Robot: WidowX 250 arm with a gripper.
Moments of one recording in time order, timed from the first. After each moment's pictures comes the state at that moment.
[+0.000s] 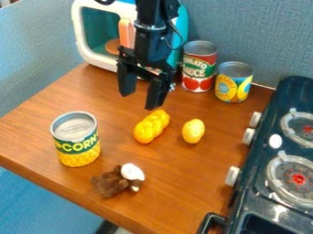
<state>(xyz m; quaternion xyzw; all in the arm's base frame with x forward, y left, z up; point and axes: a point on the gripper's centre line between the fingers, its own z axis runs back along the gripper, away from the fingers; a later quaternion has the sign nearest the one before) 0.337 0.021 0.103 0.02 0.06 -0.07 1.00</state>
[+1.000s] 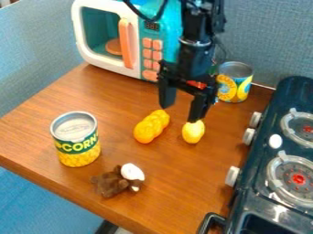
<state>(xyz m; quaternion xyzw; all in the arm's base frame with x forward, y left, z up) 0.361 -0.038 0.087 0.01 0.04 -0.08 1.00</state>
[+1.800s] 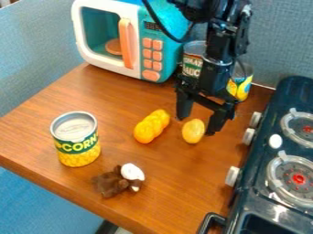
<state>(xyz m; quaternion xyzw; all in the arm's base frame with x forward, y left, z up) 0.380 -0.057 0.062 0.04 0.05 -0.06 1.00</state>
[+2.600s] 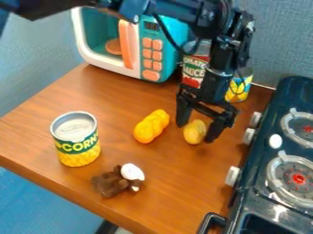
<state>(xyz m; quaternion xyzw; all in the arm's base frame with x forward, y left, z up) 0.387 -0.053 0.040 0.06 0.10 -0.03 0.99</state>
